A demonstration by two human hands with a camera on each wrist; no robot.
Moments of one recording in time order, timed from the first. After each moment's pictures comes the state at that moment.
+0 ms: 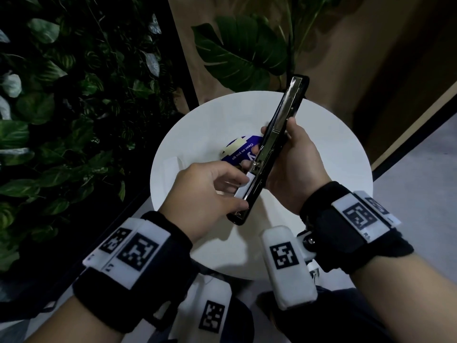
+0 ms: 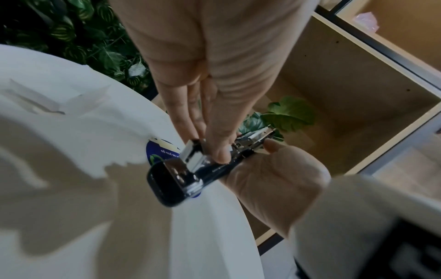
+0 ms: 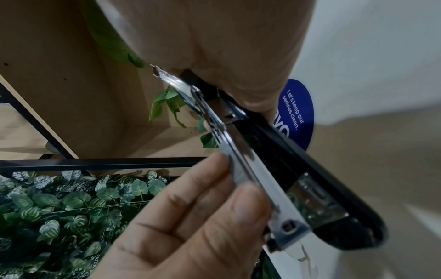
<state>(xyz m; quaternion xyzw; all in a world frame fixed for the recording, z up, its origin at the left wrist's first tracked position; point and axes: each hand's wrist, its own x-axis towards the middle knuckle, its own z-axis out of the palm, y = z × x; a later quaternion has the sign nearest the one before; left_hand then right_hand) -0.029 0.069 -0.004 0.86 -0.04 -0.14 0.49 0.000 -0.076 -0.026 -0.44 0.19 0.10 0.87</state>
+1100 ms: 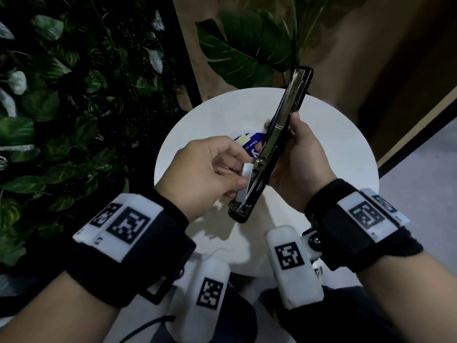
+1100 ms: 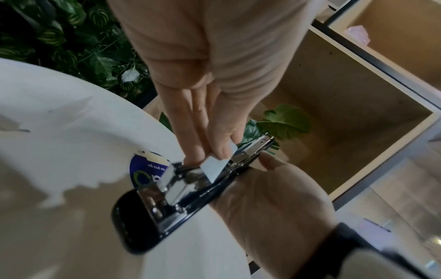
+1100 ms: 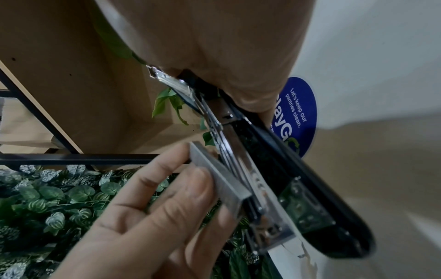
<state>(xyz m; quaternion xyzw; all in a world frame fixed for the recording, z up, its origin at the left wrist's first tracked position) -0.019 0.070 0.018 0.82 -0.06 -0.17 0.54 0.000 -0.073 -0.025 -0.44 0.17 0.09 0.88</state>
